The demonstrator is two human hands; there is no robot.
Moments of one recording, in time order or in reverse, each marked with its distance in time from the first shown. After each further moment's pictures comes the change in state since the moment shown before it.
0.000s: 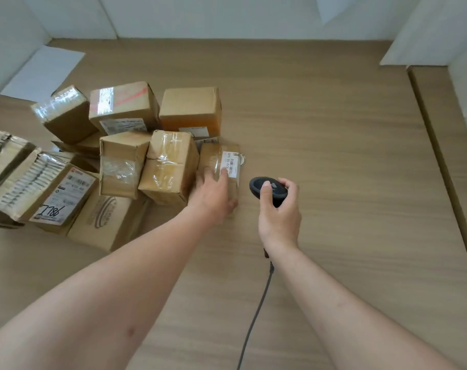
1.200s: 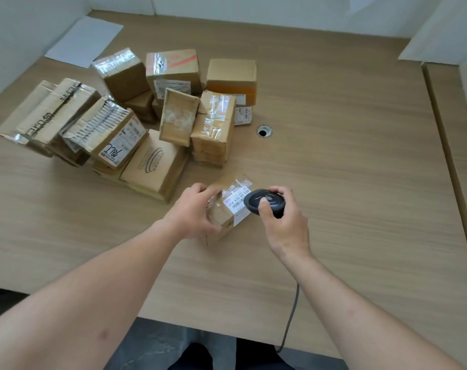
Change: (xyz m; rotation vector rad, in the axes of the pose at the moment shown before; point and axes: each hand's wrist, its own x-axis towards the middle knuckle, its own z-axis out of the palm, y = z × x) left_hand -0.150 -0.144 0.052 -0.309 0.007 0.157; right_hand -0.144 0.040 -0.020 -0.301 -0.217 -0.225
